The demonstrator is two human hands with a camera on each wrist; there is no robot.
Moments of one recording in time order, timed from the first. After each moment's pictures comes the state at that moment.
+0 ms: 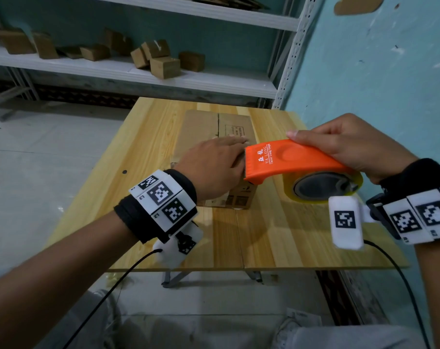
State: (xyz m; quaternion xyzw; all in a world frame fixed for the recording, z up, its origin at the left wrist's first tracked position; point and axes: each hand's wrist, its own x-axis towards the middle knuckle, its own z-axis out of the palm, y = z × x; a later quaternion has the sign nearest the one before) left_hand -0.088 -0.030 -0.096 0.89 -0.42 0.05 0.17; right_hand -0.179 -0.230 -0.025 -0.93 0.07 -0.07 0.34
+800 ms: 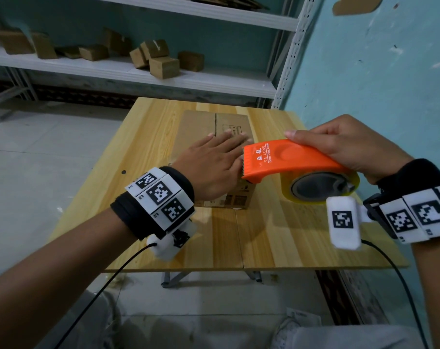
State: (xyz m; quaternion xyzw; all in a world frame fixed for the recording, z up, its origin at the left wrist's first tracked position) left_hand -0.084 -0.024 -0.097 0.89 -0.46 0.03 0.00; right_hand -0.177 -0.230 -0.027 -0.94 0.07 -0.06 0.34
